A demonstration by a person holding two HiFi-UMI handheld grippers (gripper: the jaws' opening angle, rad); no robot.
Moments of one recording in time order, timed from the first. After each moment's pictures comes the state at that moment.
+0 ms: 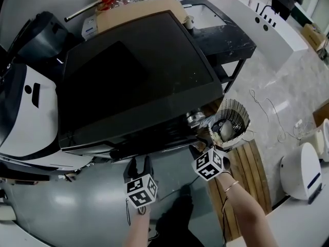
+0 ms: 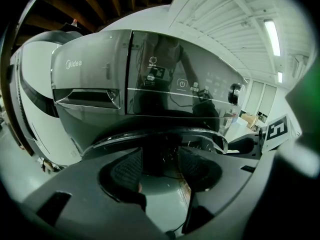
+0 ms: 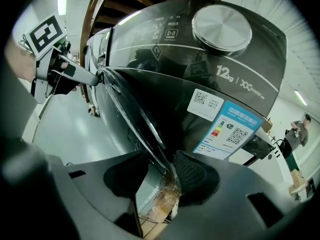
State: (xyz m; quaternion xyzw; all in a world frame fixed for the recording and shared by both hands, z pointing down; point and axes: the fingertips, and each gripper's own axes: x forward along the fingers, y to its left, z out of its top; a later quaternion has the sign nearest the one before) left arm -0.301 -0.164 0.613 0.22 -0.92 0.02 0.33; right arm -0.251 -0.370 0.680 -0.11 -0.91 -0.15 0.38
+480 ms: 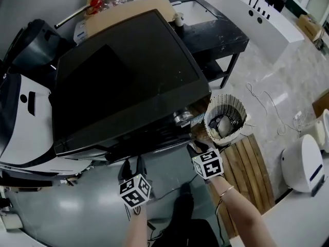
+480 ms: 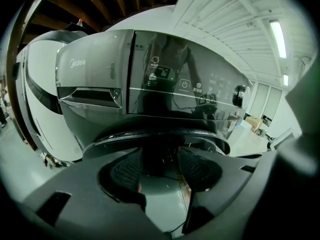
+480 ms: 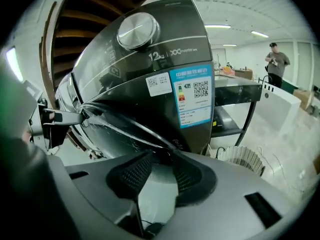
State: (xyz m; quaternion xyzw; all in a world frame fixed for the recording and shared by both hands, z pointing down) left arm -0.297 -0.172 0.613 0.20 -0.92 0.00 0.34; right arm -0.219 -0.395 0.697 -0.02 -0.92 0.13 0.37
